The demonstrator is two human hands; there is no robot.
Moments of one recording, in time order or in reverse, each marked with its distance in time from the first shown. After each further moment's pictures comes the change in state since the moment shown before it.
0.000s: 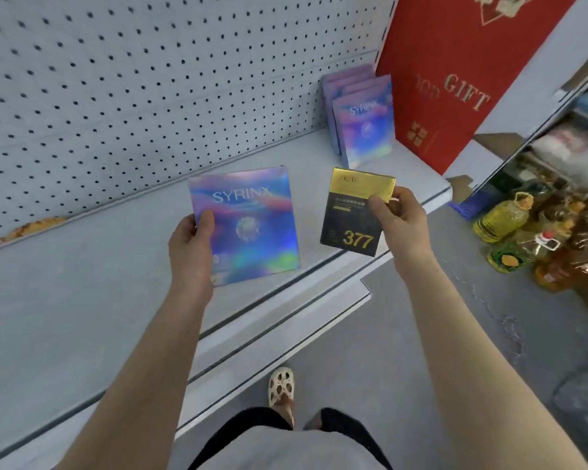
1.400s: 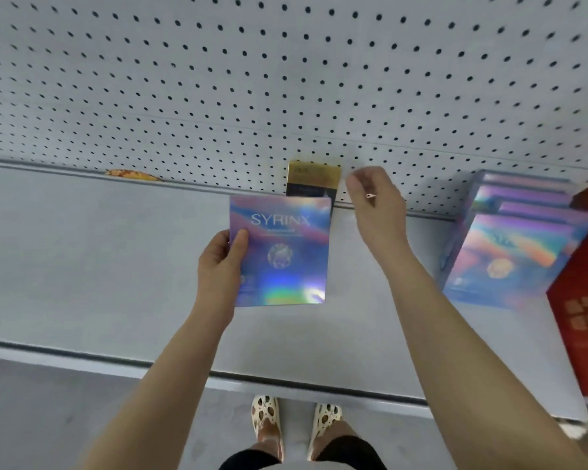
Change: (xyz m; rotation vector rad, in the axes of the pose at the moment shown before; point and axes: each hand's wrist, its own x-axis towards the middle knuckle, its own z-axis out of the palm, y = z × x) left_hand 0.054 -0.003 0.068 -0.095 0.465 -0.011; right_hand 0.199 -0.045 0.199 -0.178 -0.660 -0.487
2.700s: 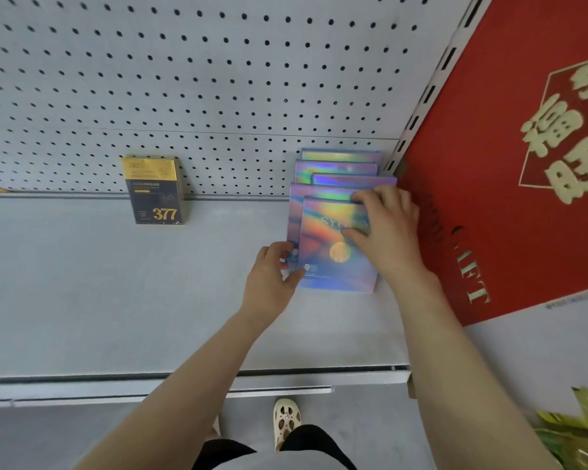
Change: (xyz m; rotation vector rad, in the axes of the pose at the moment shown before) left_hand -0.107 -0.099 0.270 0.699 -0.361 0.287; right_hand -0.027 0.114 -0.278 -0.842 -0.062 -0.160
